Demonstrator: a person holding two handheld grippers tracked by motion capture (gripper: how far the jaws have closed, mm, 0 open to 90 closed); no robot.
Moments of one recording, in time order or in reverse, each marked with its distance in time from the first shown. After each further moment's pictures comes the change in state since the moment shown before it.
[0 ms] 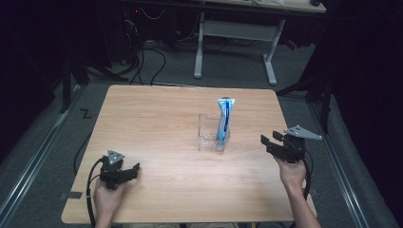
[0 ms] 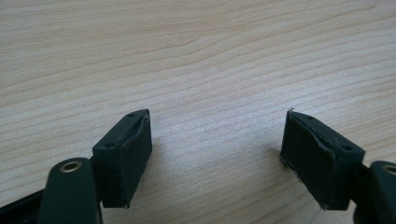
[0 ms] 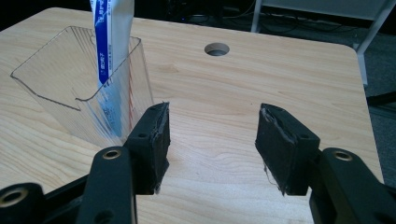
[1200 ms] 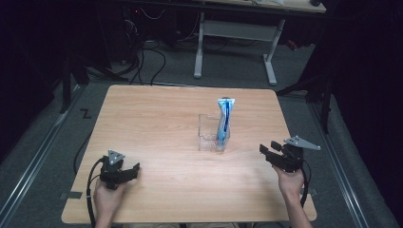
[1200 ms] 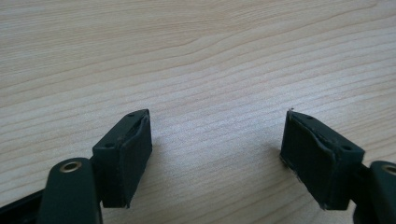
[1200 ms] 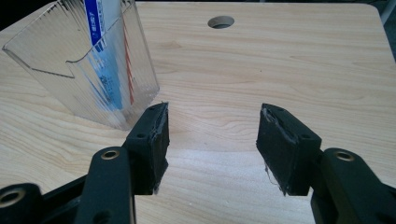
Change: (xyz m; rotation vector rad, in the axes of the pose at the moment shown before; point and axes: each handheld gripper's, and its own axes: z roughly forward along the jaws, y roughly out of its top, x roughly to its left) left arm 0.000 0.000 0.000 0.003 0.002 0.004; right arm -0.005 -0.036 0.007 0.025 0.037 0.077
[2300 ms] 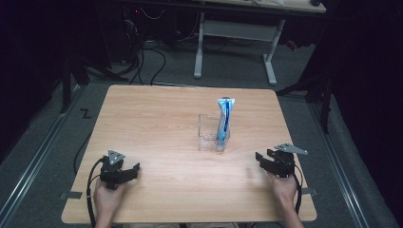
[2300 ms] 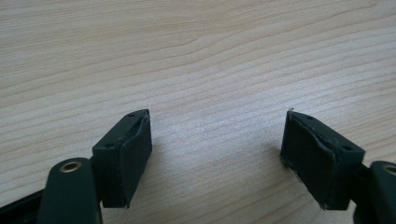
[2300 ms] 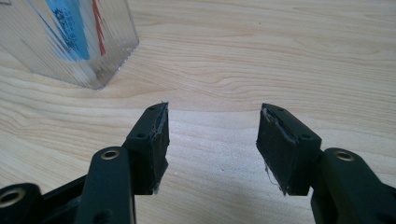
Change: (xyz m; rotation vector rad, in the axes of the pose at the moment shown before) left arm 0.000 0.000 0.000 0.000 0.001 0.001; right arm 0.002 -0.030 0.025 0.098 -0.061 -0.024
